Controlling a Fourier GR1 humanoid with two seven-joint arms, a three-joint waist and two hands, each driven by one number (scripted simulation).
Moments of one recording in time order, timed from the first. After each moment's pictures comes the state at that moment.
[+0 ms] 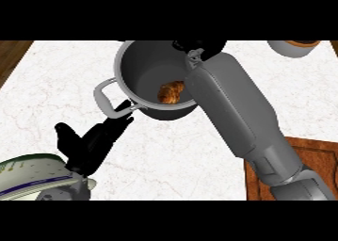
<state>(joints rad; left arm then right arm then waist) -0.08 0.08 -0.18 -1.63 0.21 -0.13 0.33 -1.17 -0.01 0.16 -0.91 0.97 -0.24 1.04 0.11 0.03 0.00</state>
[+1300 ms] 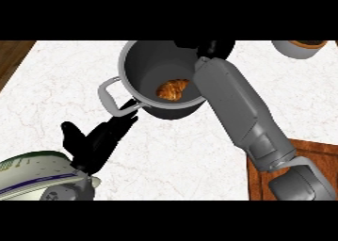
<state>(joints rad) -0.10 0.07 -0.19 -1.61 0.21 -0.14 0.31 -1.23 0.00 0.02 -0.49 0.55 -0.98 0.62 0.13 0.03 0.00</state>
